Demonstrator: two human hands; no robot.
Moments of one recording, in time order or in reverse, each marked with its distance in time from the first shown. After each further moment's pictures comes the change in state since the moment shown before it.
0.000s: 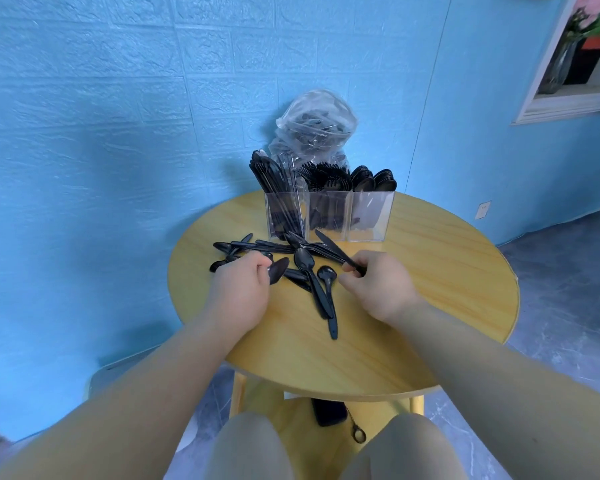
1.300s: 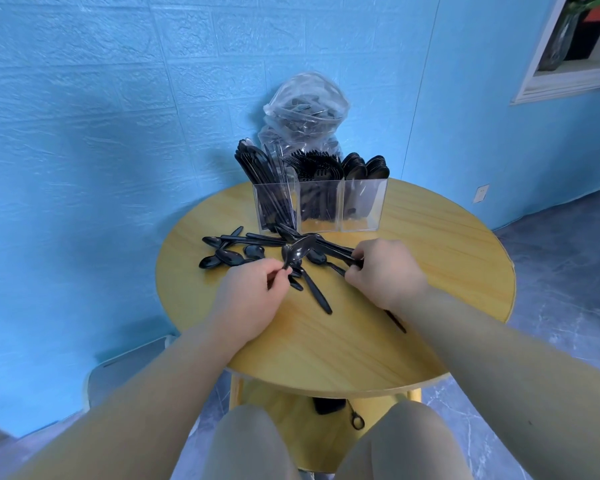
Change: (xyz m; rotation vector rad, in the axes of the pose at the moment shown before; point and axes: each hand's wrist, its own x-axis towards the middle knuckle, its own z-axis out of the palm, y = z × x) left_hand -0.013 0.014 0.010 -0.035 -0.090 0.167; right_hand 0.007 0.003 -0.015 -0.348 -0.008 -0.004
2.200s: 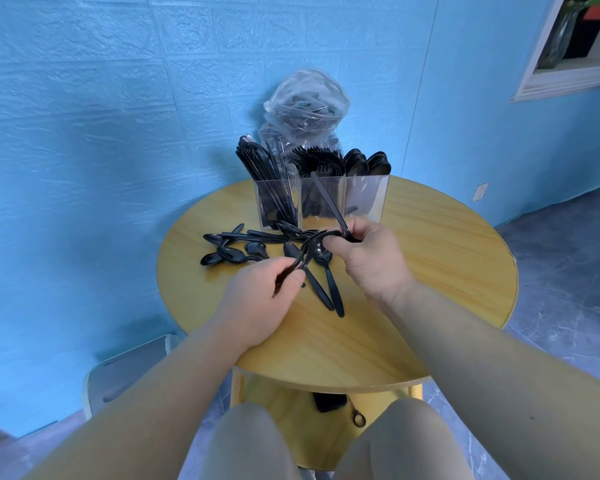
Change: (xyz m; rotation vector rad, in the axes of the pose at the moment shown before) left_hand -0.007 0.001 0.002 -0.064 -0.027 0.172; right_hand -0.003 -0.024 0.009 1.052 0.112 0.012
